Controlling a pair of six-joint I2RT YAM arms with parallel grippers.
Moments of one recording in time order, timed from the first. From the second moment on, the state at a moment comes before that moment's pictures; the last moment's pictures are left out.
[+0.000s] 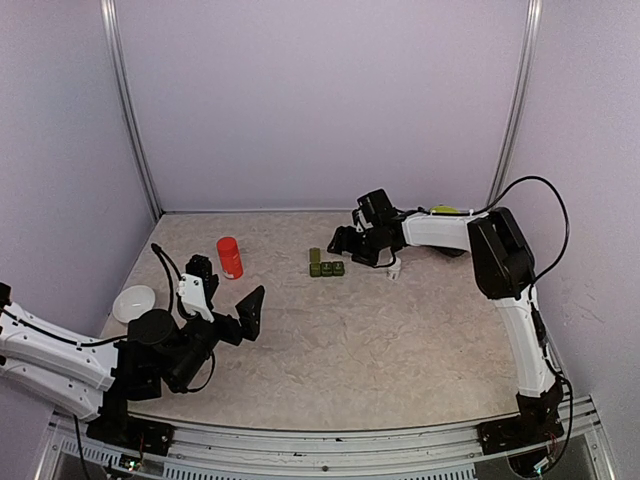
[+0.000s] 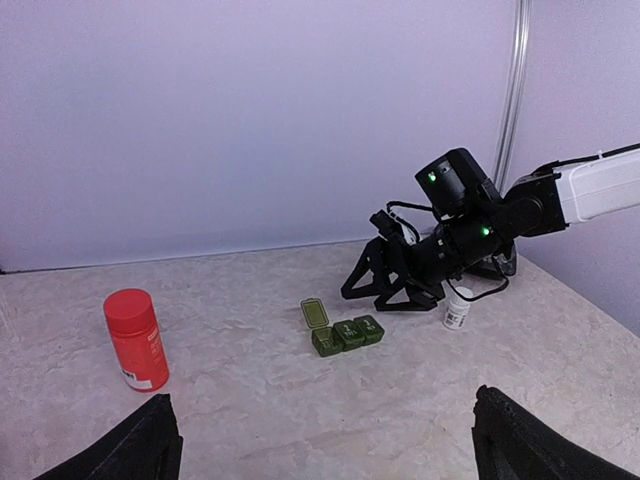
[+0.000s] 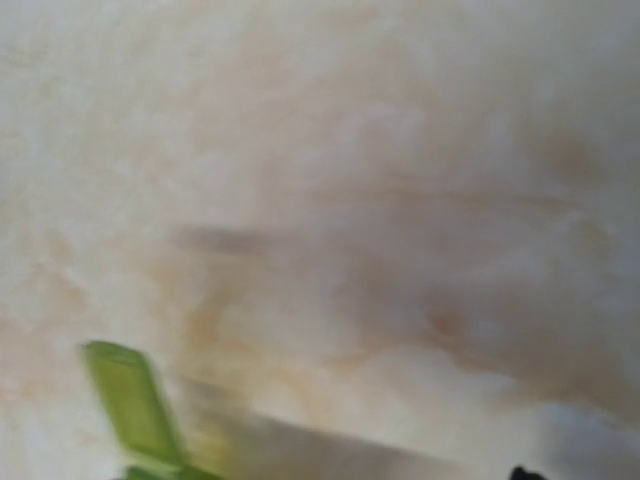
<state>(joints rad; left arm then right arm) -1.26 1.12 0.34 0.82 -0.89 -0.08 0.56 2.36 1.85 -0.25 -0.22 0.66</state>
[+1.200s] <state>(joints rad) -1.26 1.17 0.34 0.82 -0.94 -0.12 0.66 2.42 1.94 -0.39 -0.07 0.51</state>
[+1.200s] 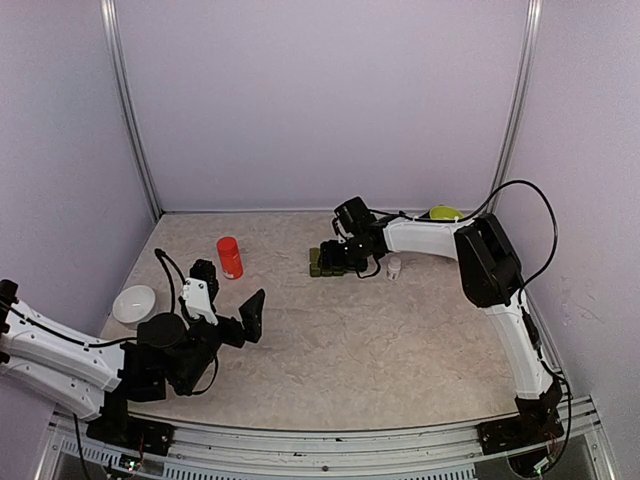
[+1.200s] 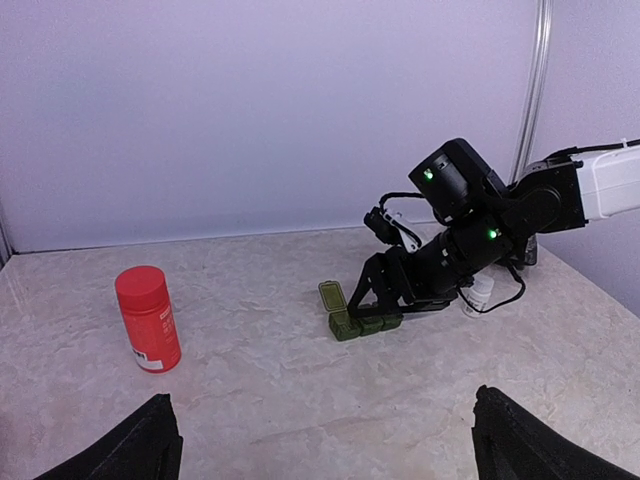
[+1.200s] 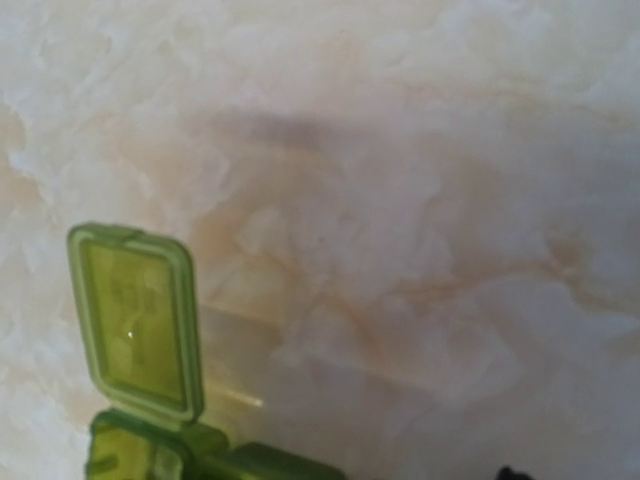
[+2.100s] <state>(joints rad) -1.23 1.14 0.30 0.82 -0.96 -0.15 0.72 2.24 1.62 -0.27 -0.09 0.47</state>
